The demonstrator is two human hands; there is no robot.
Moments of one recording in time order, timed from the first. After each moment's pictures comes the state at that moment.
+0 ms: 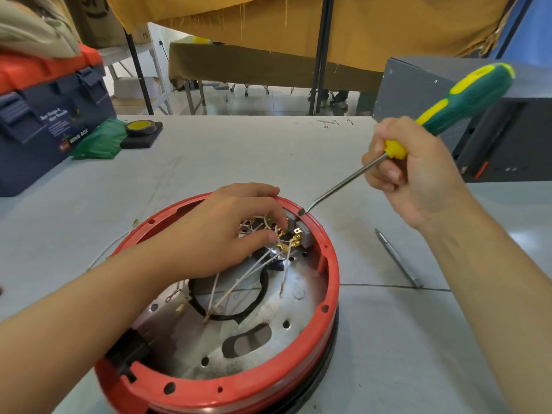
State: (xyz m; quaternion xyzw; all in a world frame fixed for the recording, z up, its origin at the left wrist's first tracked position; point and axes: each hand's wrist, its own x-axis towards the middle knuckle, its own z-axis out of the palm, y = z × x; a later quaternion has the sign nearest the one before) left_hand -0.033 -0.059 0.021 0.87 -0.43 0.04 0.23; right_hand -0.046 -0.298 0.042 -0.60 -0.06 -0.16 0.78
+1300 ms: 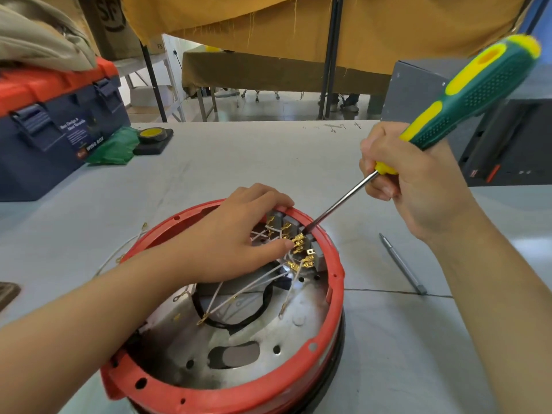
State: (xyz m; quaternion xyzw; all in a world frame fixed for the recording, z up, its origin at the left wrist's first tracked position) left_hand -0.033 -0.068 0.017 0.89 -0.40 0.02 0.20; right_hand -0.064 -0.286 0.048 -0.68 -0.15 -0.19 0.69
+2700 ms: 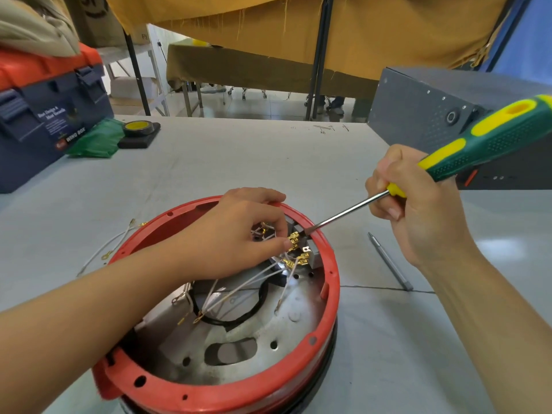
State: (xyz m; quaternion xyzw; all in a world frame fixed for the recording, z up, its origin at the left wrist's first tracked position) left_hand -0.040 -0.073 0.021 0.88 -0.41 0.01 0.25; right_hand -0.081 -0.285 0.031 -0.65 -0.09 -0.23 0.72
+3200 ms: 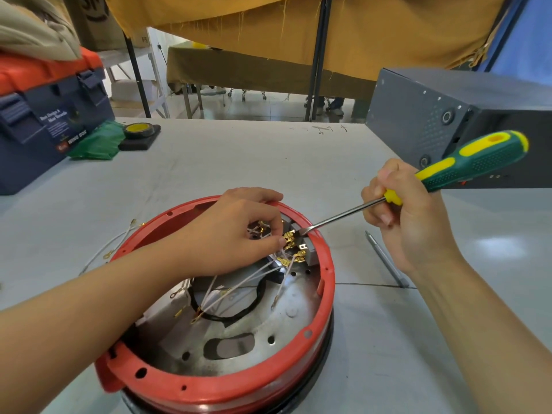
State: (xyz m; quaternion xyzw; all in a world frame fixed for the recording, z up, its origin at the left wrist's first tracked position) left_hand -0.040 -0.072 0.023 0.88 -0.40 0.00 0.25; right_hand -0.083 -0.288 0.015 -0.59 -0.05 -0.22 0.77
